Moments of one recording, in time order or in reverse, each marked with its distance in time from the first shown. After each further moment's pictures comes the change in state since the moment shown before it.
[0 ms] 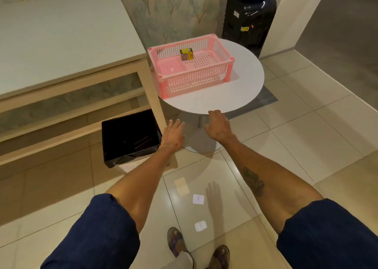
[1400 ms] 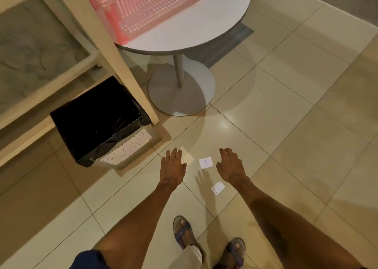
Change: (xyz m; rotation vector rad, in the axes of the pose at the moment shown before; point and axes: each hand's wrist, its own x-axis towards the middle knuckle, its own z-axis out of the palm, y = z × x) left_hand -0.057 -0.115 0.311 0.005 -0.277 0.153; right_hand -0.155 0.056 0.361 0.065 -0.241 0.461
